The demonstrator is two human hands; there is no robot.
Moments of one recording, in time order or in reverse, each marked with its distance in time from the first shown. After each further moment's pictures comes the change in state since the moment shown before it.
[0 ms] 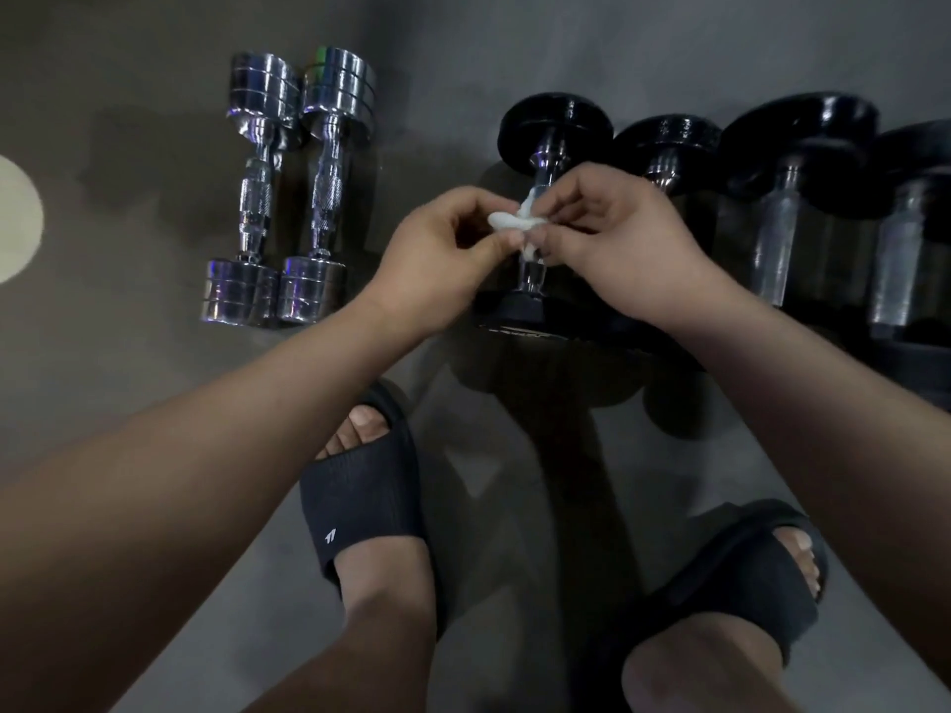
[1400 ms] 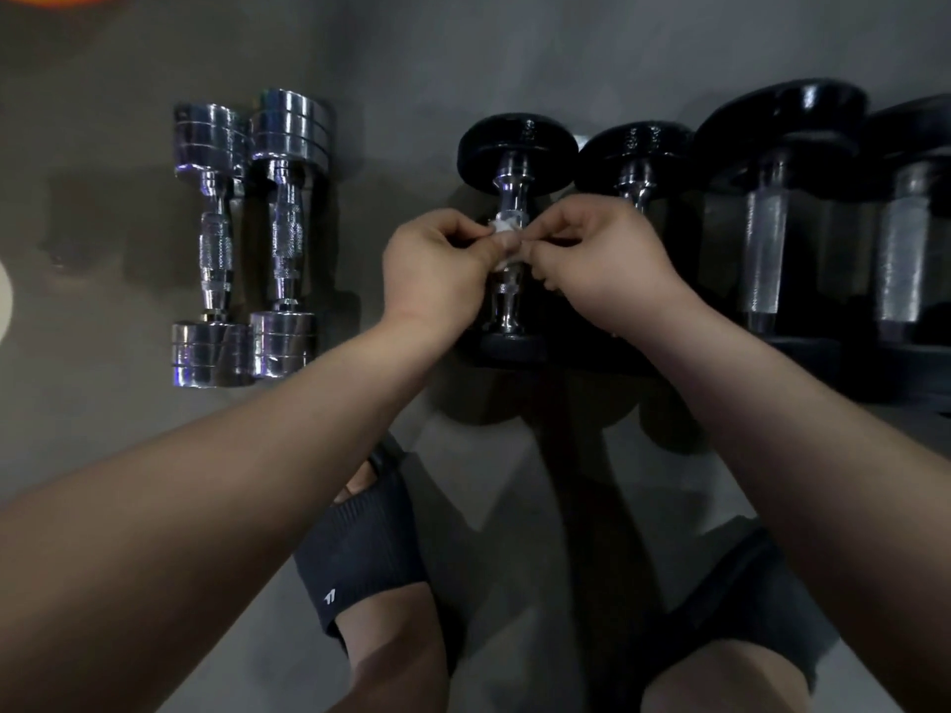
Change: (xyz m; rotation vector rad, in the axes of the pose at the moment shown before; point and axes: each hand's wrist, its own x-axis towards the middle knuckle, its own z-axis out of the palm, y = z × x) left_hand 0.039 -0.001 0.040 0.017 0.274 -0.198; right_hand 0.021 0.025 -0.002 -0.056 0.155 0.245
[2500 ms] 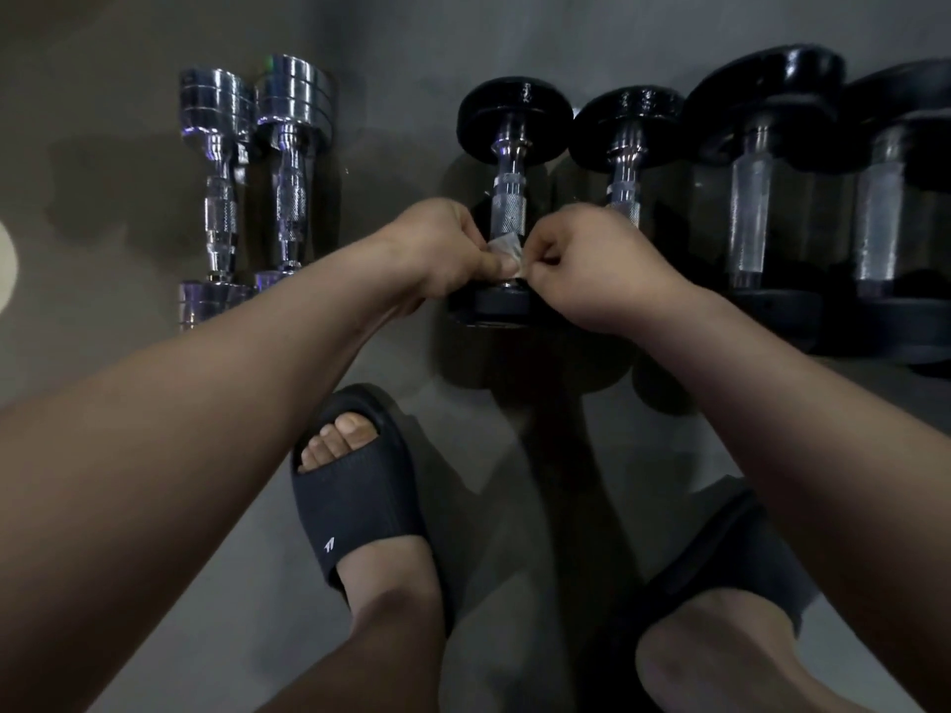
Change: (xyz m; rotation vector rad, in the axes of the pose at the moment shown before) left_hand 0.005 0.005 -0.024 0.451 -0.467 -0.086; right_hand -0.035 -0.003 -0.004 -0.567 -0.142 -0.202
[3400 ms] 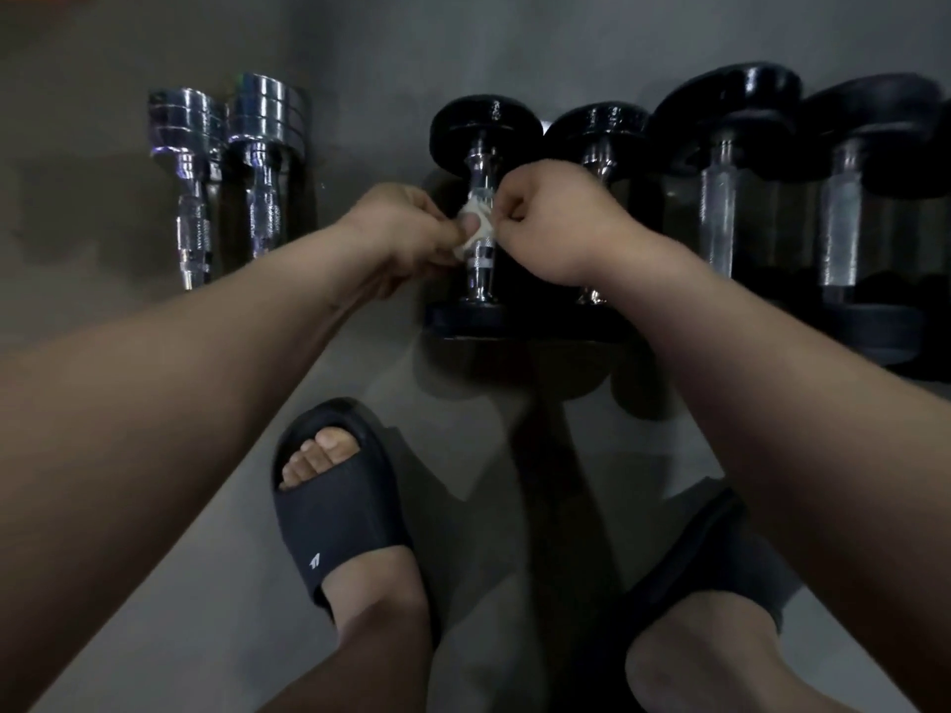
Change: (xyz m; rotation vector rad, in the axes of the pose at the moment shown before) left_hand 0.020 0.007 -0.011 -0.293 0.005 -0.104; right_hand 0.037 -0.005 -0.022 0.069 0.011 0.050
